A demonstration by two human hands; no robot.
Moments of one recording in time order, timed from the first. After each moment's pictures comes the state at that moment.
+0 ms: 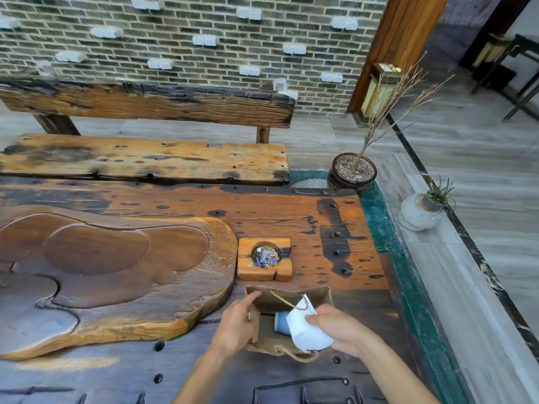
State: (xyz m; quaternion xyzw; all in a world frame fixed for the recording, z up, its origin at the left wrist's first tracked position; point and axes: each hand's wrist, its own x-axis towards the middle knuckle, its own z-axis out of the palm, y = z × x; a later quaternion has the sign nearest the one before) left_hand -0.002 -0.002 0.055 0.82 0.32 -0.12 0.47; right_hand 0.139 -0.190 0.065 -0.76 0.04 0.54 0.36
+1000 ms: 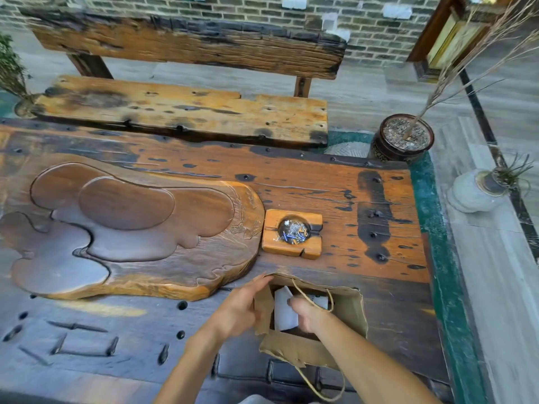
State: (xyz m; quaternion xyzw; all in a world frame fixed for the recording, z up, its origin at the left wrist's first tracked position) left_hand -0.009 0.036 0.050 0.80 0.28 -0.20 0.49; right_hand 0.113 -0.088 -0.062 -0.71 0.18 0.59 0.34
